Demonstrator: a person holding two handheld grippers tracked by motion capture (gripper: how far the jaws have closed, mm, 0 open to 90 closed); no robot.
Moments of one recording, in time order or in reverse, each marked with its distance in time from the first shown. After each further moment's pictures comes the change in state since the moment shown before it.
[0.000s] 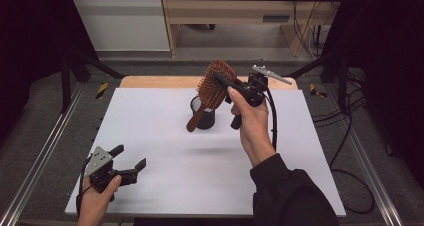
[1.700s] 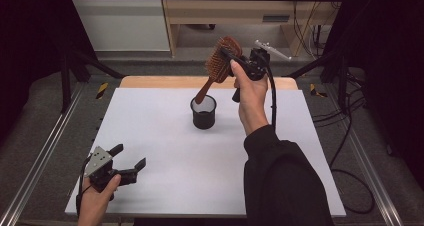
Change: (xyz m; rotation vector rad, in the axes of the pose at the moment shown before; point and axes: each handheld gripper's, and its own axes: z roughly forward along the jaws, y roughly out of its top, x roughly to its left) left arm 0.001 0.000 0.000 -0.010 0.000 0.014; right arm -0.031 0.042 0.040 -0.088 -0.126 -0.043
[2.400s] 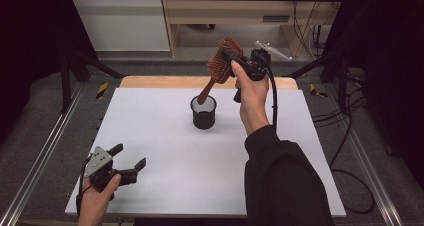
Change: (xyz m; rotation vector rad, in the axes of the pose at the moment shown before) left arm 0.000 0.000 0.000 -0.007 0.002 0.010; right arm -0.004 -0.001 0.000 0.008 -0.014 -0.014
